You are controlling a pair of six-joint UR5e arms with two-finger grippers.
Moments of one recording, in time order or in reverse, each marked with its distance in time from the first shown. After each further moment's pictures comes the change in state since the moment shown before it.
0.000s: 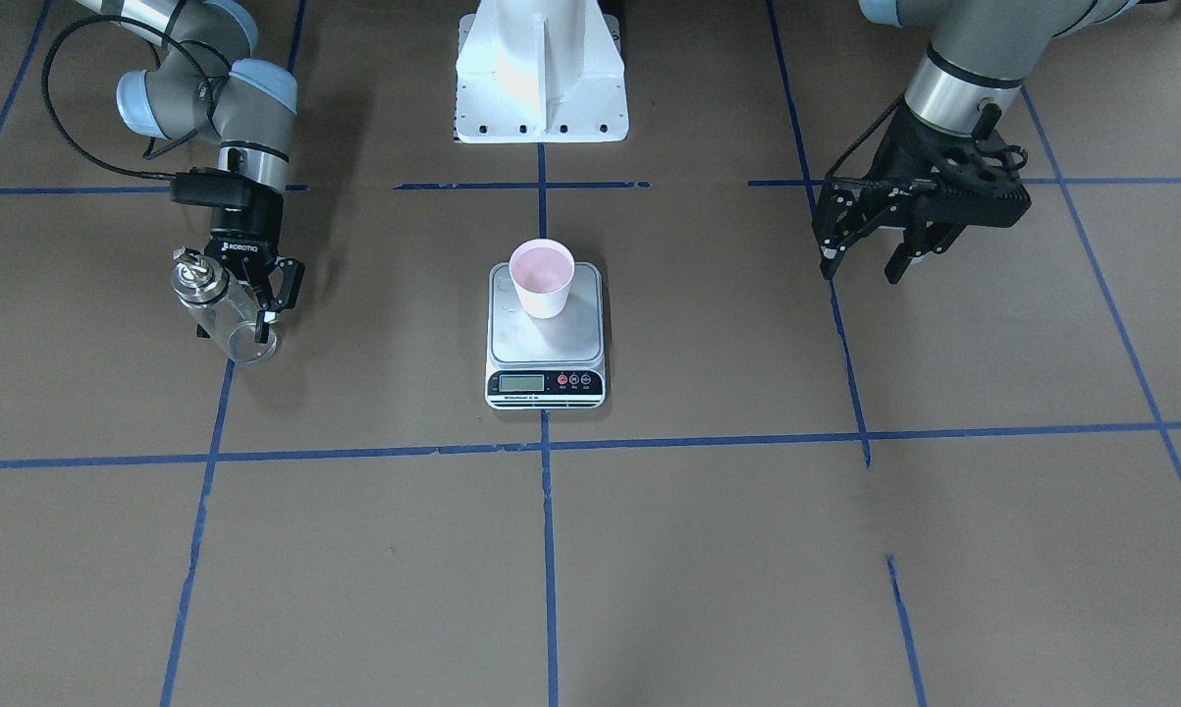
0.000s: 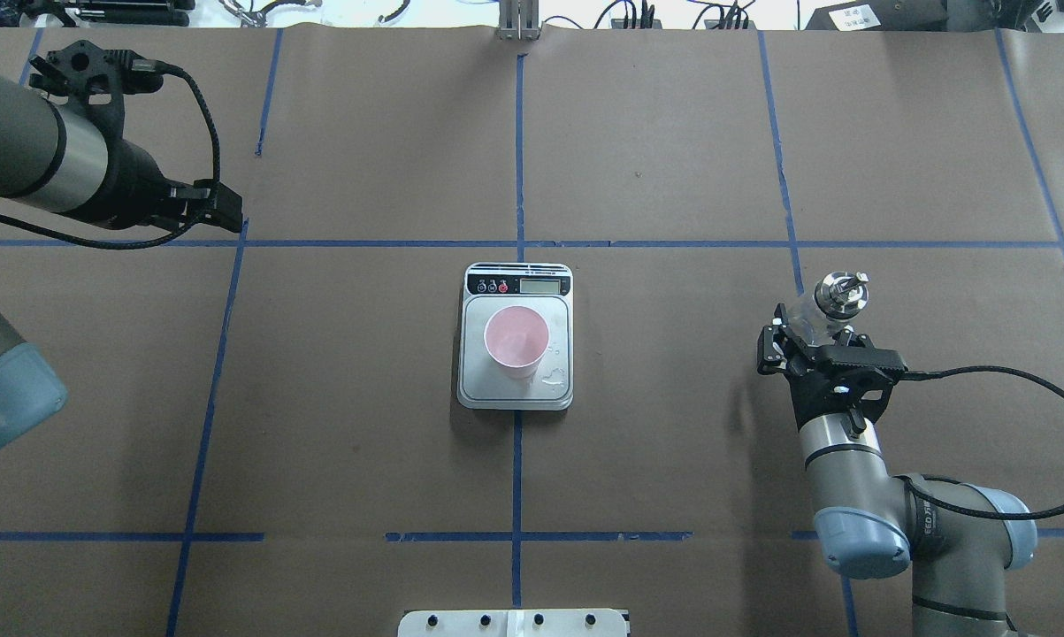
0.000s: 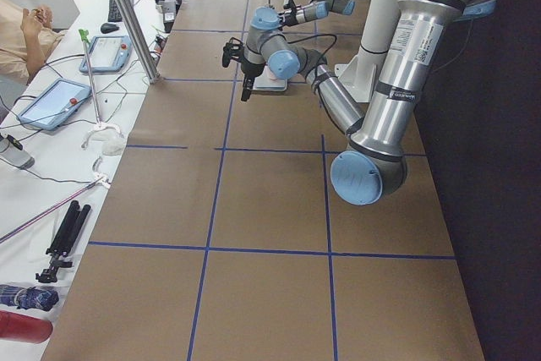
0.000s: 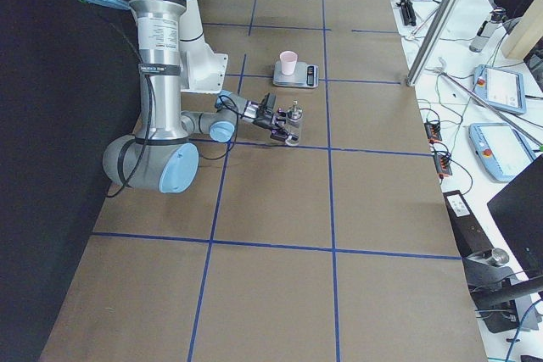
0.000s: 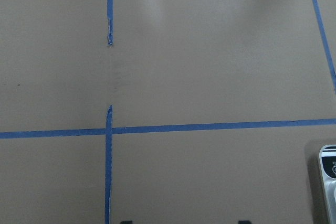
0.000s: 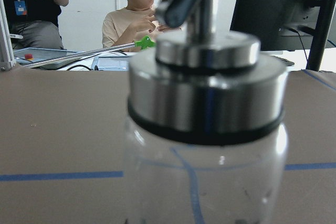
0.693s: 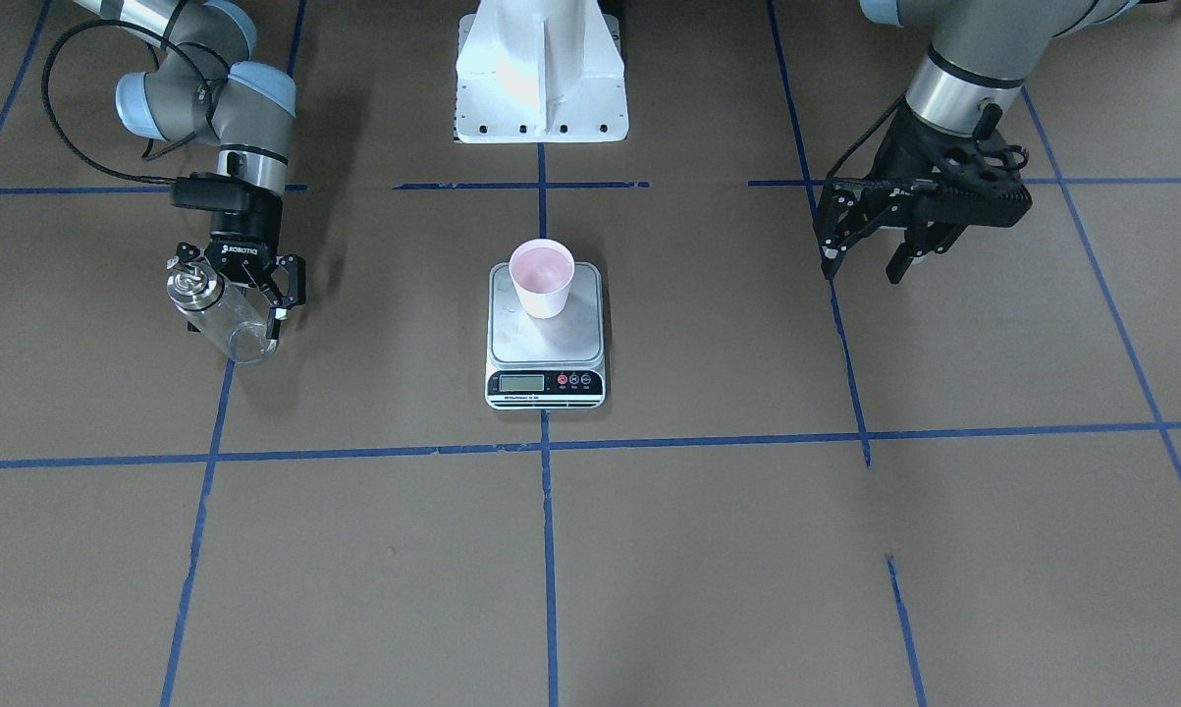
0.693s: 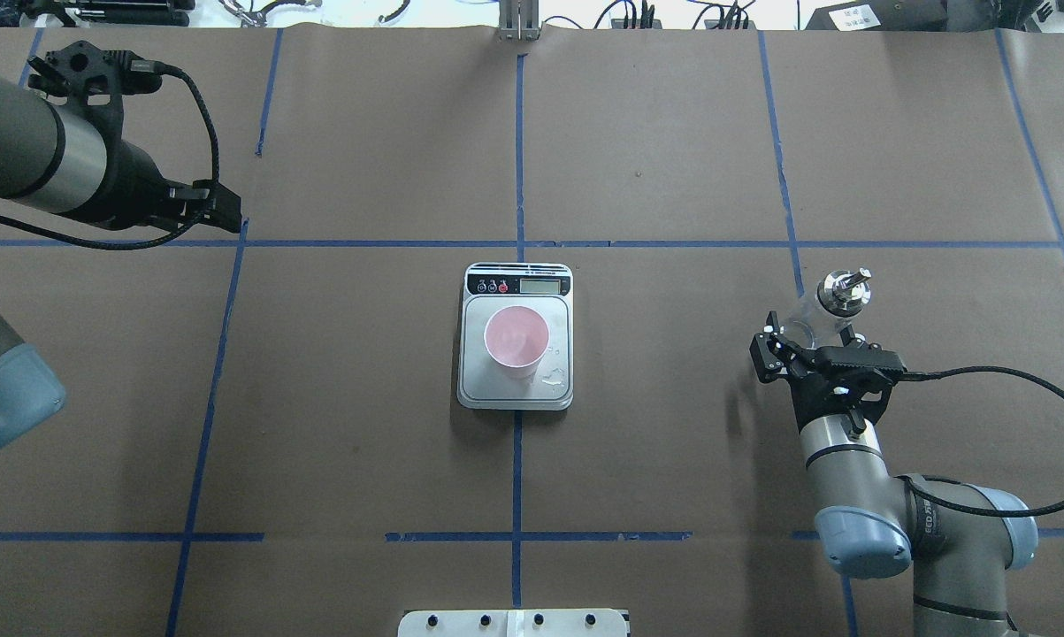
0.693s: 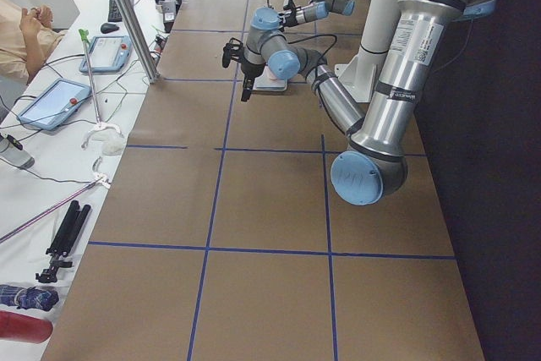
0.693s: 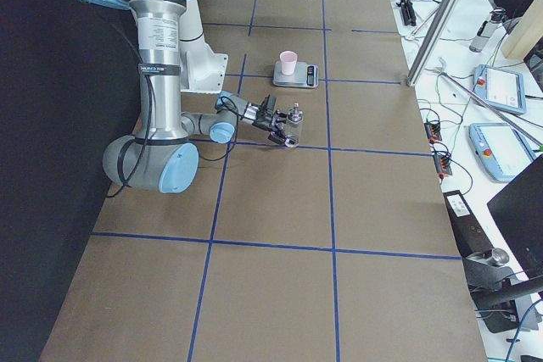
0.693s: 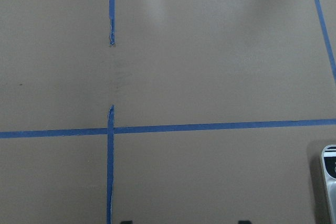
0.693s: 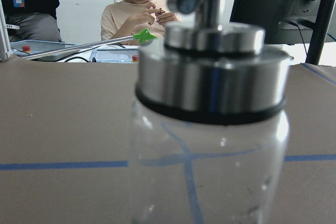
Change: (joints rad) left arm 0.000 0.002 -0.001 0.000 0.001 0.000; right arm 0.000 -0.002 -0.006 0.002 0.020 0.000
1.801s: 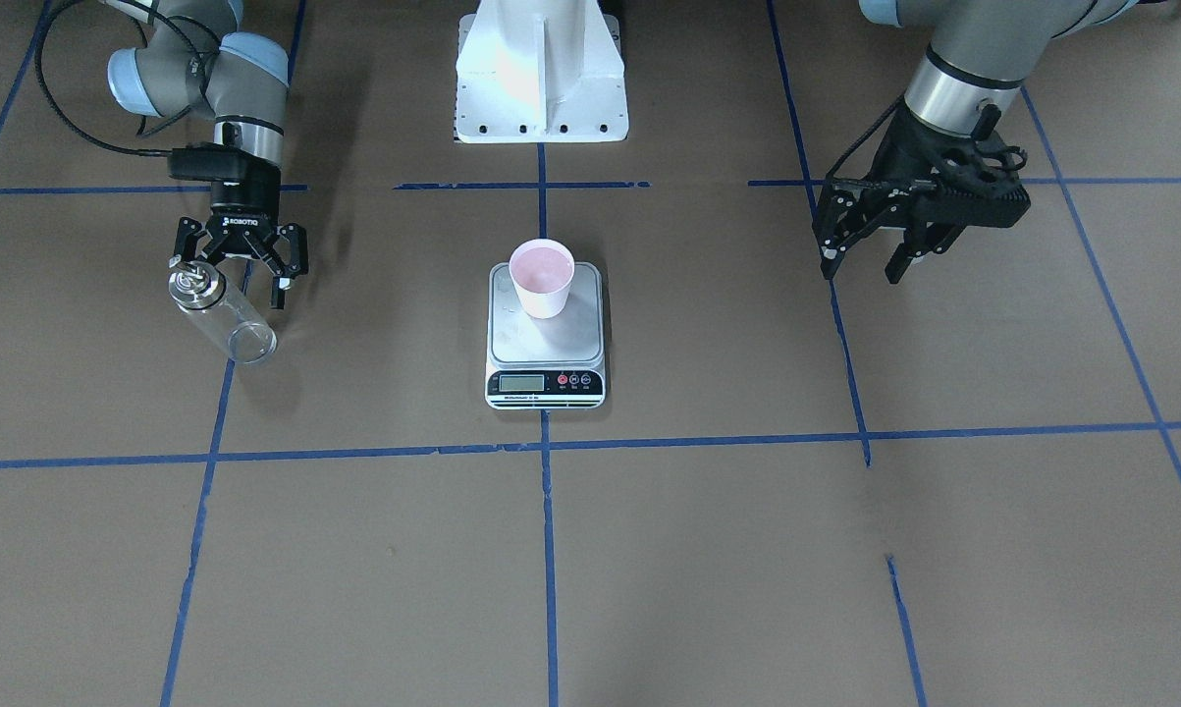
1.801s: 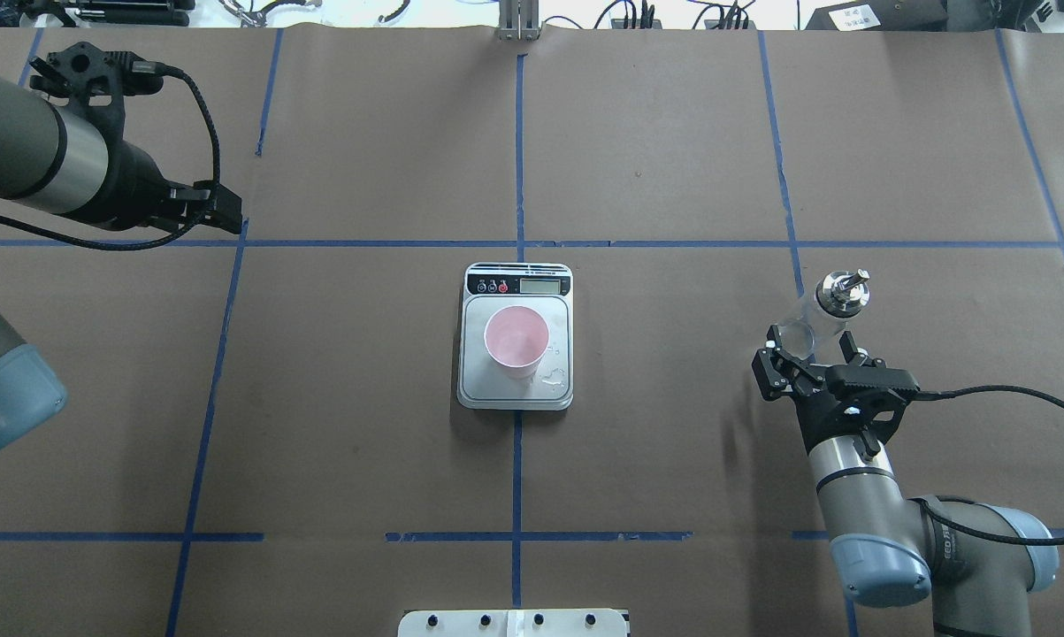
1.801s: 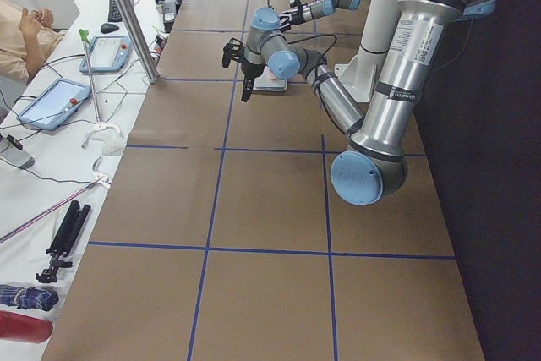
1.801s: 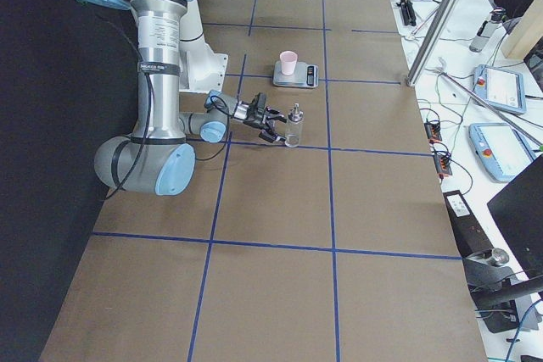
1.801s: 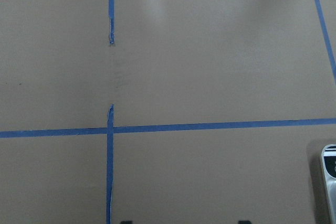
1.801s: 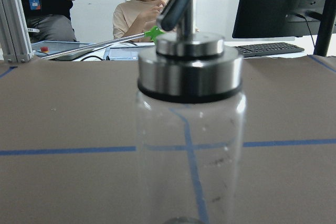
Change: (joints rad) left arm 0.001 -0.001 0.001 0.001 -0.001 0.000; right arm -0.089 -0.094 0.090 0.008 -0.029 0.040
